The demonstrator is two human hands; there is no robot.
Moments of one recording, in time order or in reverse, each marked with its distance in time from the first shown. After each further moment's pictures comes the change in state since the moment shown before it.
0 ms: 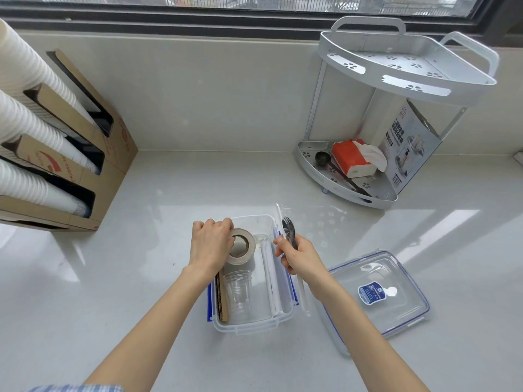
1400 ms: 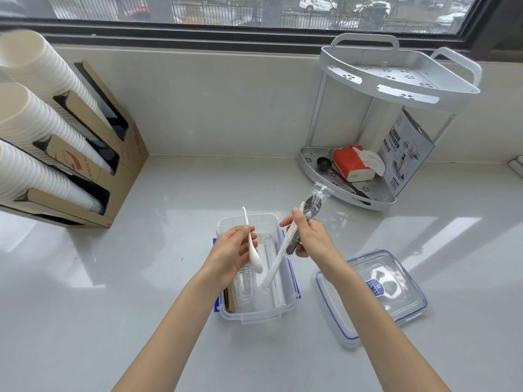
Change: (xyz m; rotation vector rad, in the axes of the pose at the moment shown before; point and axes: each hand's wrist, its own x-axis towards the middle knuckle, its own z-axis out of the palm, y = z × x) left_hand -0.044 0.033 -0.040 -1.732 -0.291 -0.537; right_hand -0.018 -0.025 -0.010 0.044 0.023 -0.175
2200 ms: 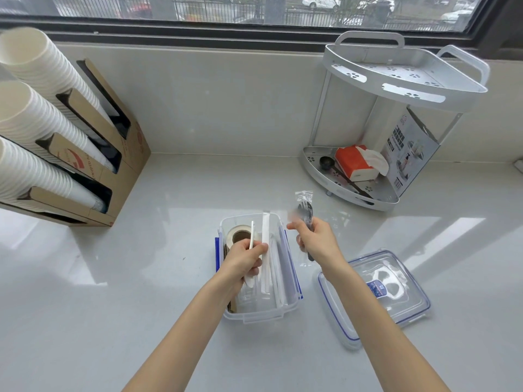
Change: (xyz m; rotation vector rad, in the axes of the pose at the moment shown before) left_hand 0.004 -0.018 0.007 0.369 0.019 -0.067; right_hand 0.007 0.009 -0.001 -0.095 0.147 0.034
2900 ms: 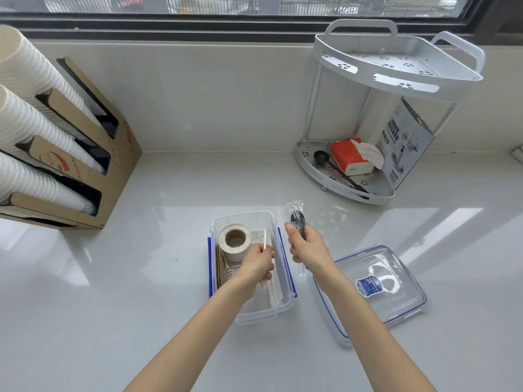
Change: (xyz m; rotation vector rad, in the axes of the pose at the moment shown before) left_hand 0.012 -0.008 0.040 0.133 0.014 -0.086; right_hand 0.000 0.019 0.001 0.091 -0.081 0.068
